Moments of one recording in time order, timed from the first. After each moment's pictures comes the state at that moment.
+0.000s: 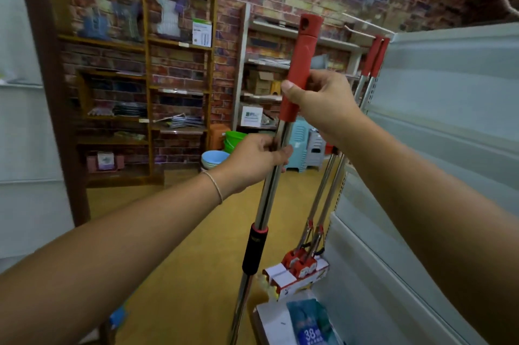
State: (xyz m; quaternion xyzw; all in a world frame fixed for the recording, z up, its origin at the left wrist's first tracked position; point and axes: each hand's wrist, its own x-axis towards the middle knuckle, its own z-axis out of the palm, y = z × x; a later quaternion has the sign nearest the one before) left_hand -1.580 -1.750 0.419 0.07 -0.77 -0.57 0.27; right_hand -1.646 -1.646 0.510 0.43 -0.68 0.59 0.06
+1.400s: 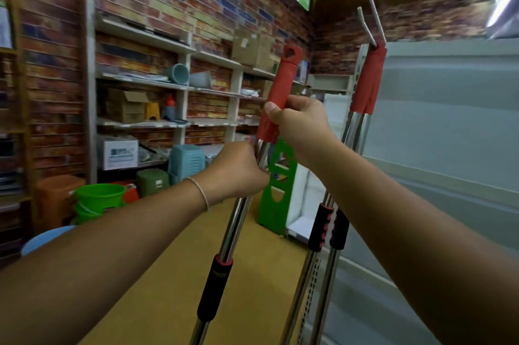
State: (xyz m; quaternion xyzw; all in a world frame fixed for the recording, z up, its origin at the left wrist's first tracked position) left_hand -2.094 -2.035 0.491 -0.05 -0.93 -0.29 0.21; right_hand -2.114 -1.925 0.544 0.19 -0.73 0.63 0.19
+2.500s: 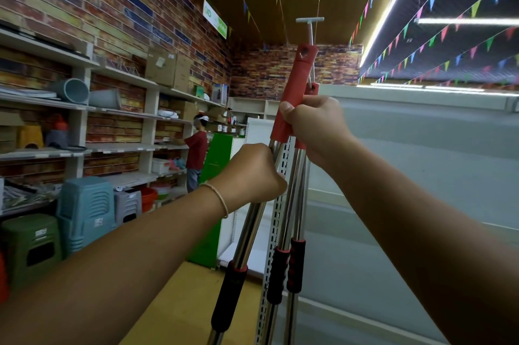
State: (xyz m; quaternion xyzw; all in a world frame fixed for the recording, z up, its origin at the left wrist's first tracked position) left_hand -2.162 -1.969 0.555 -0.25 -0.90 -0.27 0.25; right_hand -2.132 -1.866 0.615 0.09 -0.73 0.58 0.35
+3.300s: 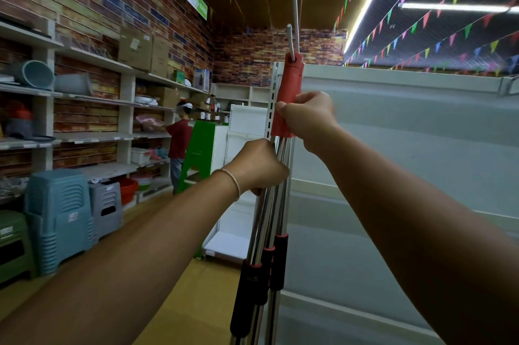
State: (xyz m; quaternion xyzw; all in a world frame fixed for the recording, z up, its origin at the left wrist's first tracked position) left_hand -2.230 -1.908 0.549 -0.26 -0.89 -0.36 0.13; right_hand -2.200 -1.814 0.613 -0.03 -0.76 0.53 0.39
